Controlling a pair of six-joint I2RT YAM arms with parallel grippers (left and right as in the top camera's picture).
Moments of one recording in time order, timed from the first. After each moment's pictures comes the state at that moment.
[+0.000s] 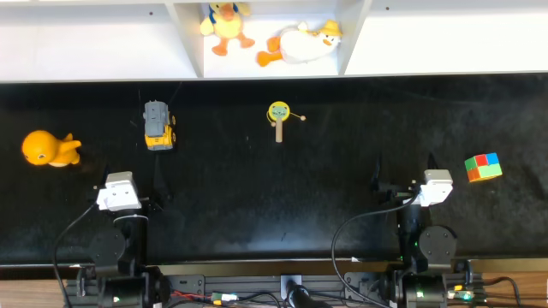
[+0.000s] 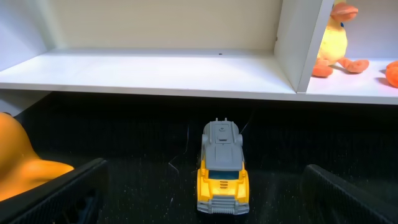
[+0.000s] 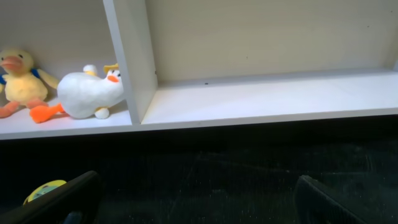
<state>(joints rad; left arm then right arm) 0.08 0.01 0.01 -0.08 -0.02 0.01 -0.01 0.01 0.02 -0.02 -0.02 0.09</state>
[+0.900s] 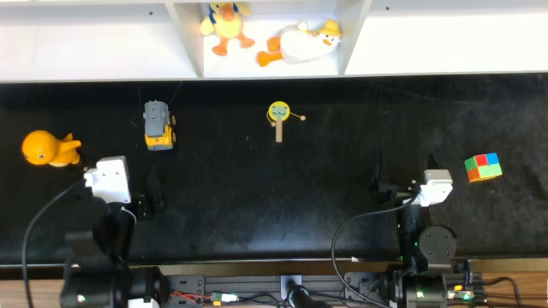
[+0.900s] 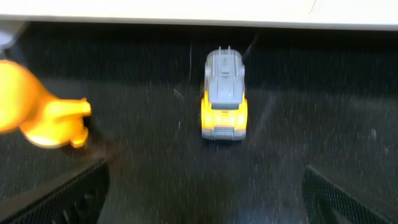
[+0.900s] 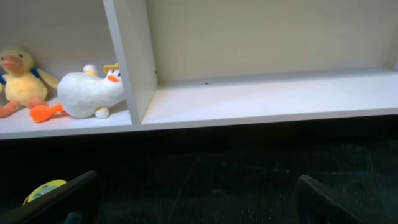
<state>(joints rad) 0.08 0.40 0.49 -0.64 -0.03 0.01 -0.01 0.01 0.02 -0.02 -0.02 0.09</state>
